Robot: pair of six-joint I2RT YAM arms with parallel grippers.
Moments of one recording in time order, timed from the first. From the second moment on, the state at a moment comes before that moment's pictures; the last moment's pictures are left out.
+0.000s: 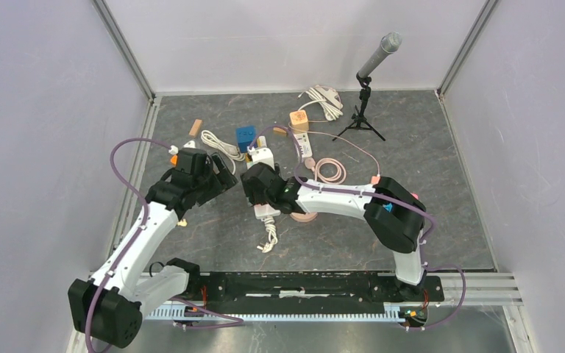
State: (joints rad) left arm -0.30 0.99 0.84 -0.67 -0.07 -0.75; right arm 1.07 1.94 1.36 -0.20 0.42 0.56
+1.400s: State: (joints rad) left arm -0.30 1.61 0.78 -0.07 0.25 -0.92; right arm 1.03 1.85 1.26 -0.21 0.32 0.35
